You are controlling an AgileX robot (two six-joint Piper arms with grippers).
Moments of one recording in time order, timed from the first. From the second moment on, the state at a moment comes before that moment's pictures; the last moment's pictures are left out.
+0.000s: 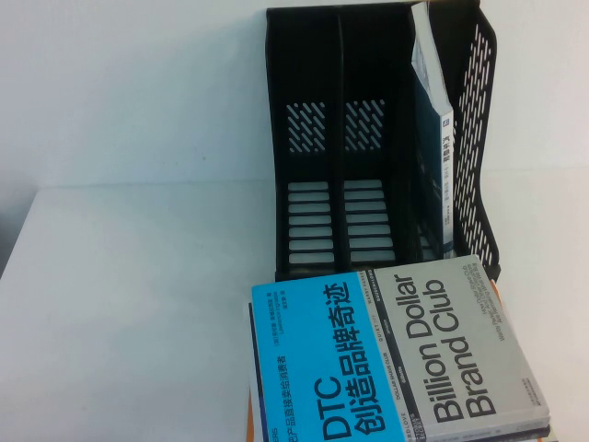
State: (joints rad) right arm 0.02 -0.01 0.02 0.04 0.42 -0.03; left arm -0.10 -0.01 0.02 -0.08 0.36 0.08
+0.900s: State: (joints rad) right arm 0.02 -0.01 0.03 0.04 -0.15 -0.02; left arm -0.10 -0.01 0.02 -0.07 -0.12 0.13
